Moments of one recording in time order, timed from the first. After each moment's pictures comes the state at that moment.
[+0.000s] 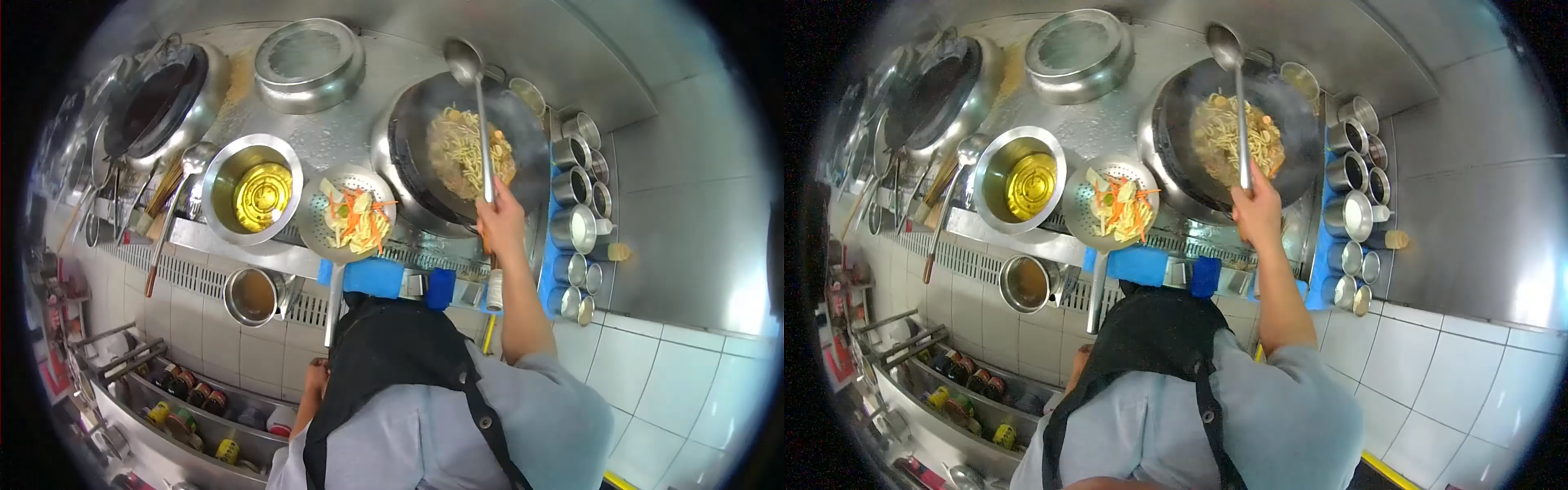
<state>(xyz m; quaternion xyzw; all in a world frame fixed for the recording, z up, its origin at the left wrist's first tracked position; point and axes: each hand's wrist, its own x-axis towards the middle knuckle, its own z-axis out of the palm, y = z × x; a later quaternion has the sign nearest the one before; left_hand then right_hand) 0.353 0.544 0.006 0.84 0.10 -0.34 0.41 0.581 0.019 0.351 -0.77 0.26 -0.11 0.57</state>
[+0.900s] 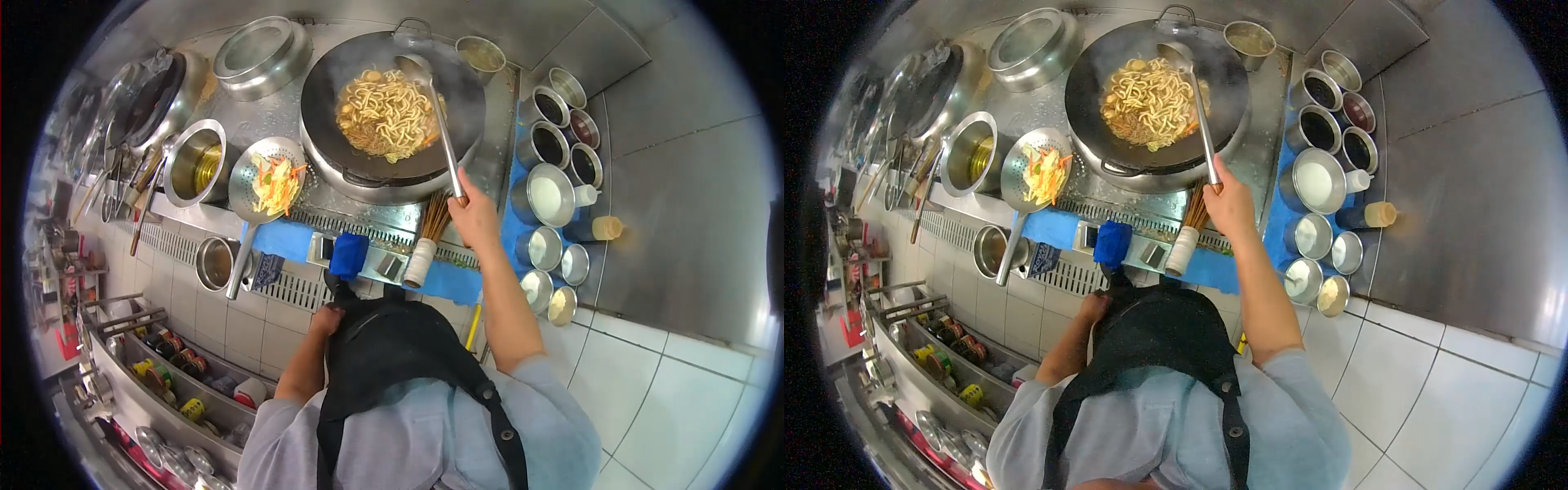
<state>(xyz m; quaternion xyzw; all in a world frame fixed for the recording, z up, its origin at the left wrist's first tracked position) 0.330 0.249 0.010 0.88 0.01 -0.39 0.25 0.428 -0.177 0.307 -0.88 0.23 -0.03 0.42</state>
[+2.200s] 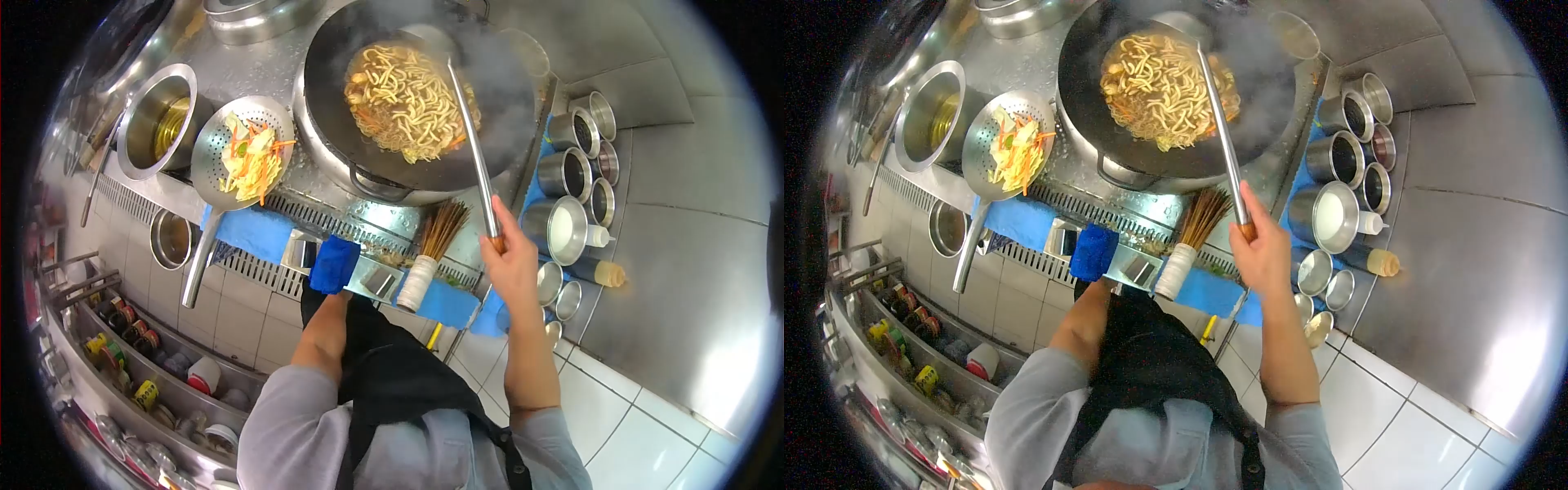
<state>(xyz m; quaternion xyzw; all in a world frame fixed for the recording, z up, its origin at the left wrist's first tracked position) 0.383 0.096 -0.068 0.89 -0.01 -0.29 0.36 0.434 -0.182 0.318 -0.90 0.20 0.01 0.38</state>
